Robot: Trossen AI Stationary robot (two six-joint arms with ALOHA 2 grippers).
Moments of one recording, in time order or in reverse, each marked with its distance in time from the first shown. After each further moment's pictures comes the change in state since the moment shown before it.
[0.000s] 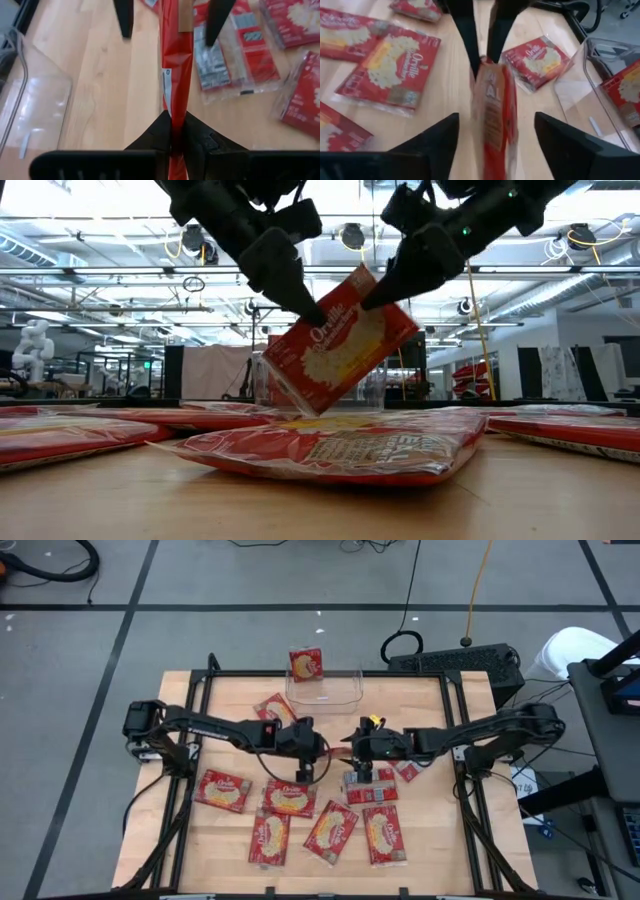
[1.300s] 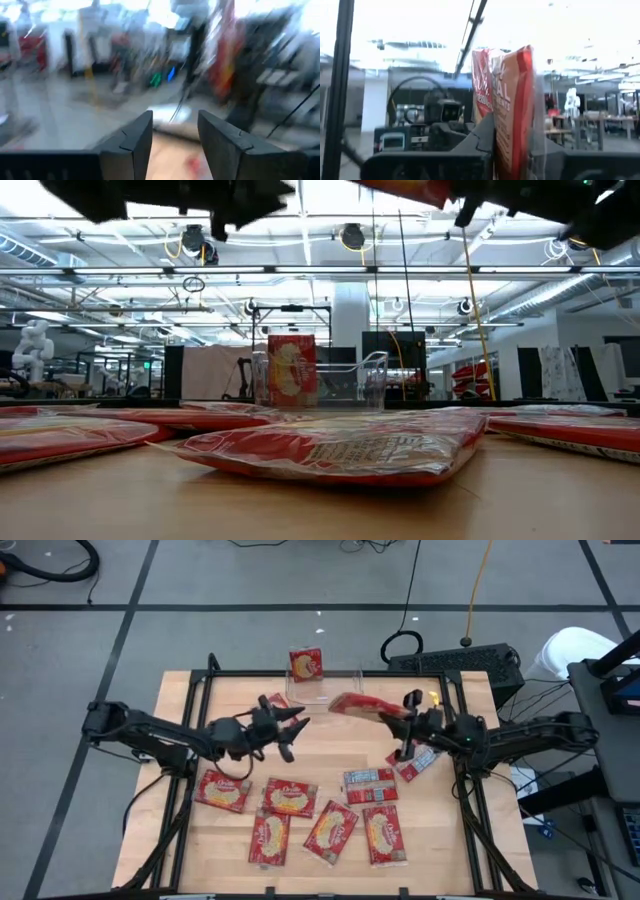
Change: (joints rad) left arm -0.058 -0.339 -0.469 1.141 -0.310 -0.098; right arm -0.086 -0.402 -0.414 1.086 -0.055 0.054
